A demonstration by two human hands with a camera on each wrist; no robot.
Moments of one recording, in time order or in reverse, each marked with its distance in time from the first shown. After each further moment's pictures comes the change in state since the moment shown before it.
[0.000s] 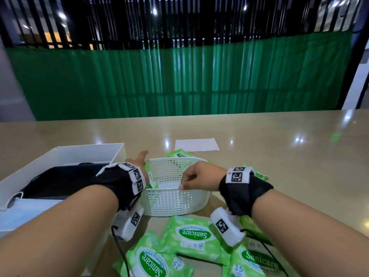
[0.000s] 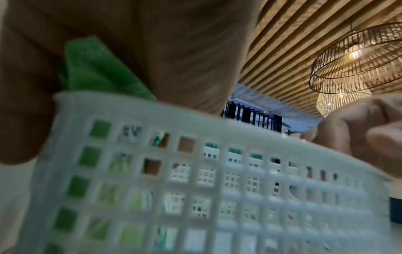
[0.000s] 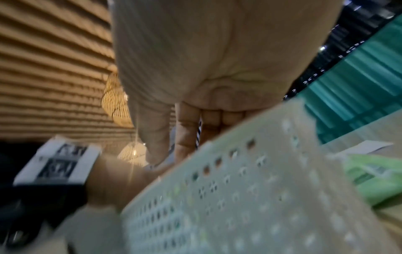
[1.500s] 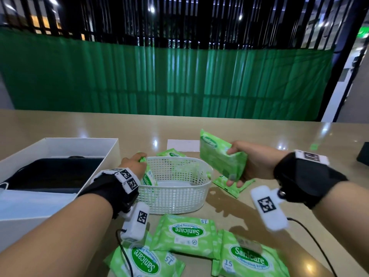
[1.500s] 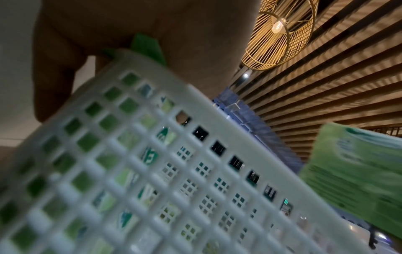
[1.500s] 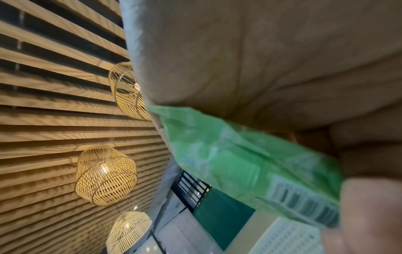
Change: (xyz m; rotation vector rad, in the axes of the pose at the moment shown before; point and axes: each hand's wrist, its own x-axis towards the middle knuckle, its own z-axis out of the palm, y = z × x) left_hand -0.002 0.004 0.013 -0.770 0.050 -0.087; right_hand -0.076 0.010 -0.079 0.737 -0.021 0.391
